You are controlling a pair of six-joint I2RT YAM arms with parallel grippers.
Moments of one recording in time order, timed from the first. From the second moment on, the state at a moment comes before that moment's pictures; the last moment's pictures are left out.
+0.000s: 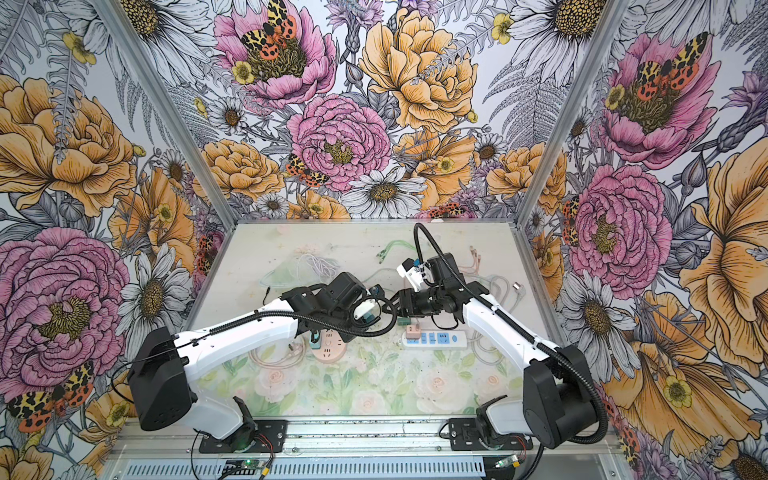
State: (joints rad) left arm -0.89 1.51 1.18 -0.70 -0.05 0.16; right arm 0.41 1.37 0.94 -0.48 -0.85 0.35
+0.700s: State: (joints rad) left arm -0.91 1.51 1.19 -0.73 -0.03 0.21; right arm 0.46 1.51 0.93 -0.39 -0.94 0.36
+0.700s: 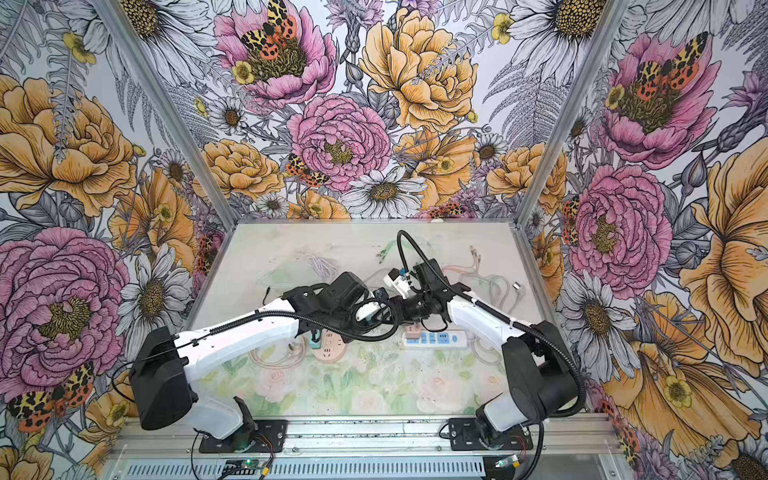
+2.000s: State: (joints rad) left arm -0.91 1.18 0.91 -0.46 -0.13 -0.24; right arm 0.47 1.46 1.01 -0.26 -0.68 0.53
